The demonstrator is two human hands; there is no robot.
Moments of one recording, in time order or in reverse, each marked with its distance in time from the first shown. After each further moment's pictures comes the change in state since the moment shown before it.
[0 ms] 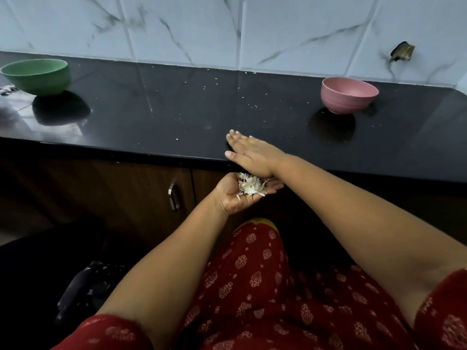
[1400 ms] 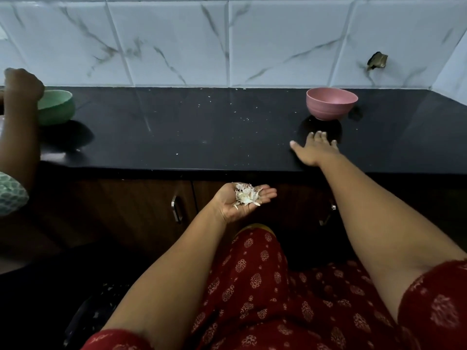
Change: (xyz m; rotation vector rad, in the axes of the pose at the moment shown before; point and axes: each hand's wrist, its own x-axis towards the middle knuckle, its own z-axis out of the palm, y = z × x) left_hand -0.009 -0.003 -0.004 0.040 0.094 -0.069; right_hand -0.053 0.117 -0.018 0.059 0.116 0.825
